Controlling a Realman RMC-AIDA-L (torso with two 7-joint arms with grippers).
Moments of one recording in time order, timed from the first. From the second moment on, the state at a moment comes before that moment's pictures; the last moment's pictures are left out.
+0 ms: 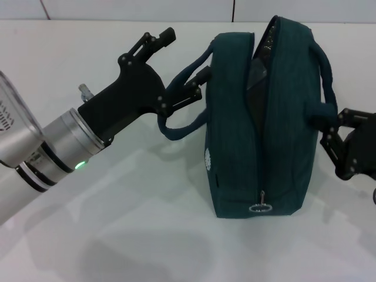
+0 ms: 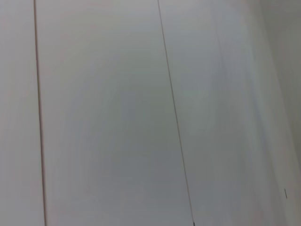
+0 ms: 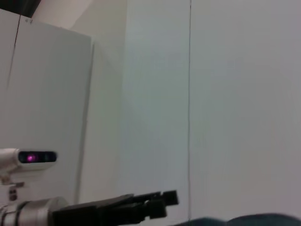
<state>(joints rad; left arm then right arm) -0.57 -2.11 1.20 0.08 0.88 1.57 -0.42 0.41 2.02 -1.18 -0.09 -1.00 -1.73 0.43</state>
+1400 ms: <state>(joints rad) -0.58 -2.11 1.21 0.08 0.90 1.56 -0.40 0.31 1.97 -1.32 -0.15 -1.13 -1.92 0.50</state>
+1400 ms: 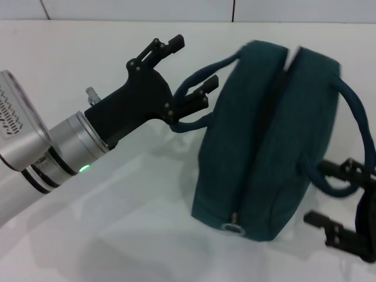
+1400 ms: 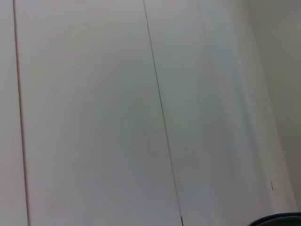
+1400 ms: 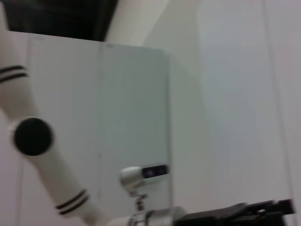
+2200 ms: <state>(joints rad) -0.57 -2.11 1.21 0.08 0.90 1.56 -0.40 0.24 1.96 -1.07 -0.15 -1.16 -1.91 0.65</state>
